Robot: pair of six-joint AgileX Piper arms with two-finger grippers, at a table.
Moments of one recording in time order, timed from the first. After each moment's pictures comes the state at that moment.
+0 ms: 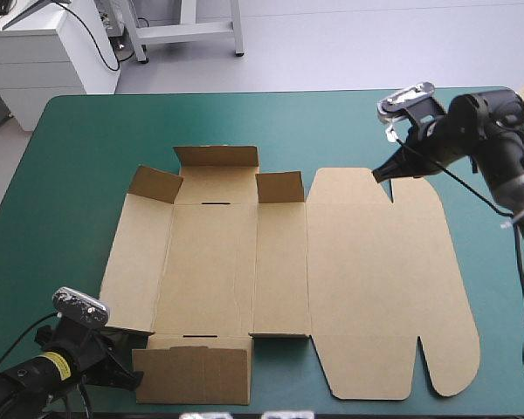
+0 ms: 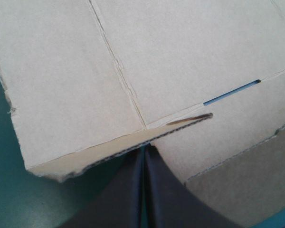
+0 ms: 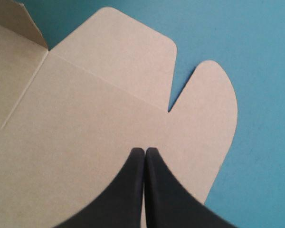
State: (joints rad) left arm -0.44 0.48 -0.48 -0.01 0.95 0.00; right arm 0.18 1.55 -1.66 0.06 1.20 -0.29
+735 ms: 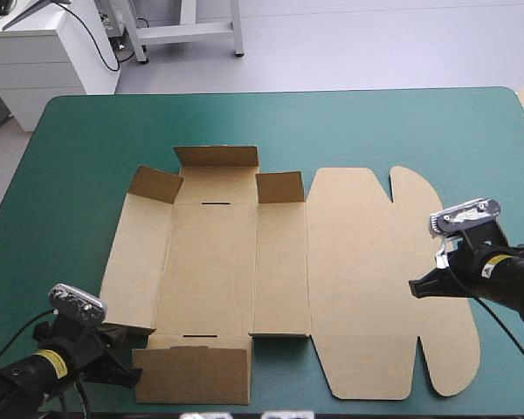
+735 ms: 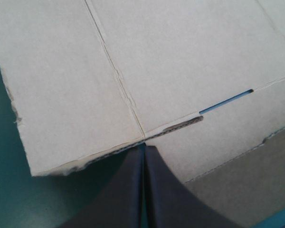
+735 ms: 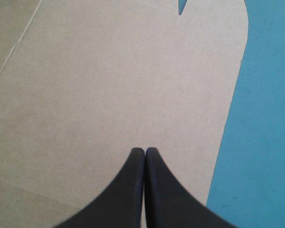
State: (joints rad) left arm -0.44 0.48 -0.52 -0.02 0.96 0.00; right arm 0.15 0.87 -0.90 0.06 0.98 -0.20
